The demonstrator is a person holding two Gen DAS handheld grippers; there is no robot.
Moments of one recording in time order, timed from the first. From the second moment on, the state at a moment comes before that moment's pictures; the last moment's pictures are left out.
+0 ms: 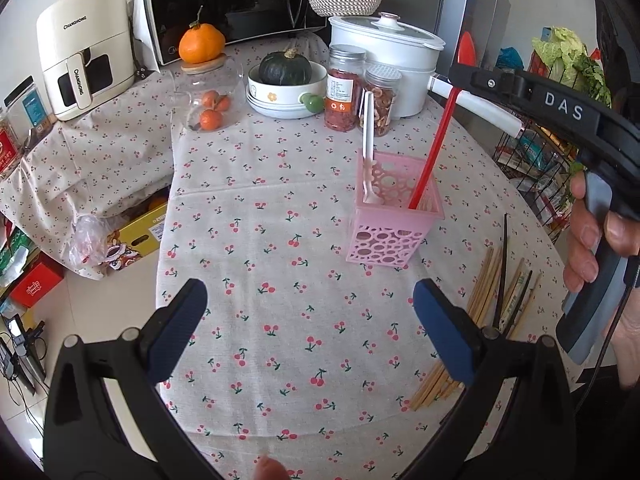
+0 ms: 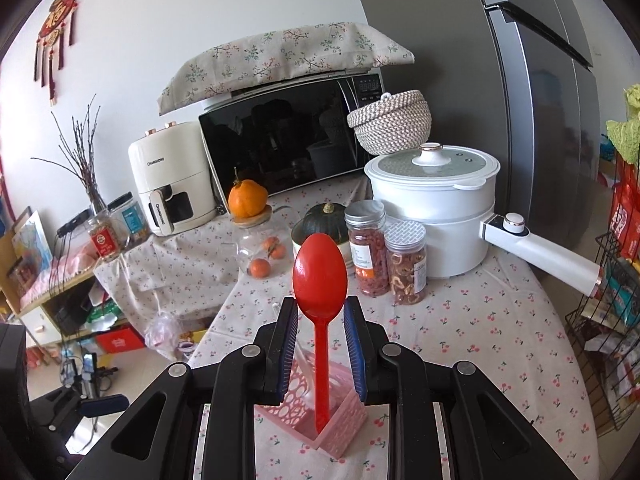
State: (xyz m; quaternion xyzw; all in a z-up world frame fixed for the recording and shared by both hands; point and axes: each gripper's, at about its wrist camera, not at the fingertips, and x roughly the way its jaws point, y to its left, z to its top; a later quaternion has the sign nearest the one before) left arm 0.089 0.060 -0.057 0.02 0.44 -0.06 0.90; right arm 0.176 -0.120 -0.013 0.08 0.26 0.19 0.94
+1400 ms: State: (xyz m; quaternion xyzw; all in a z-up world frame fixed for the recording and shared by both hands) left arm 0.111 -0.095 -0.102 0.08 0.52 -0.15 0.84; right arm 0.125 -0.302 -0.080 0.01 0.47 0.03 0.88
